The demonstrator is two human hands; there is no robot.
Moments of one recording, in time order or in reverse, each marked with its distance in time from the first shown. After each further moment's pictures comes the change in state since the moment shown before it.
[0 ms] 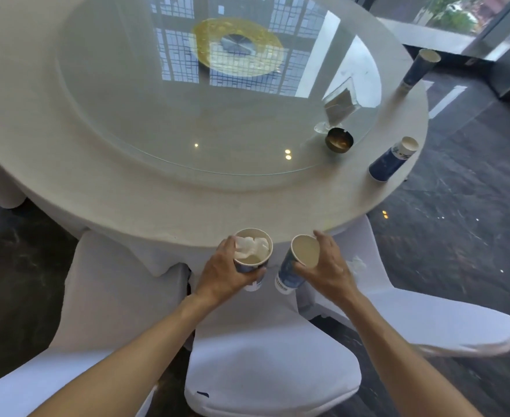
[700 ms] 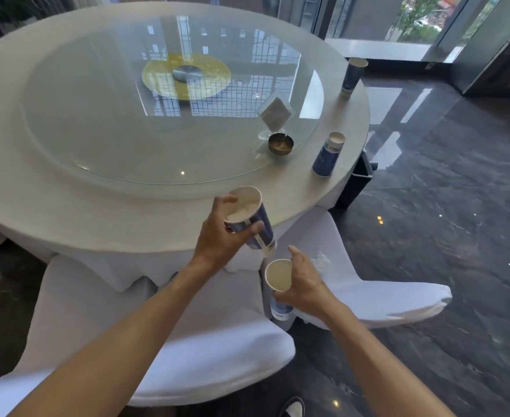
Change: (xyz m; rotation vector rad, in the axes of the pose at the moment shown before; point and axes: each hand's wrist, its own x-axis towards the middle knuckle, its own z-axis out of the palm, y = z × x) left_hand 0.000 0.161 0.086 -0.176 0.109 0.144; right_hand -0.058 0.110 -0.066 -0.050 -0.166 -0.063
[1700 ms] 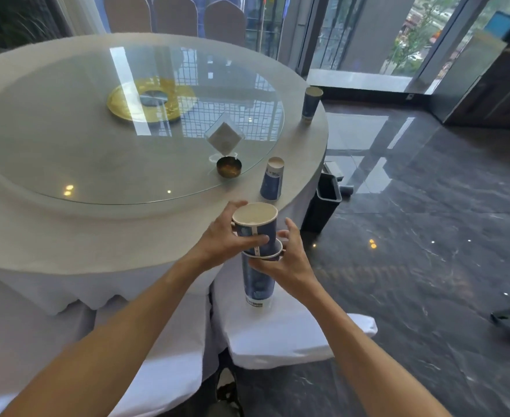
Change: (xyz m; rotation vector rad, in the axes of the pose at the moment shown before) left_hand 0.047 0.105 0.175 -0.010 -0.229 -0.007; right_hand 0.021 0.113 -0.151 0.596 0.239 -0.127
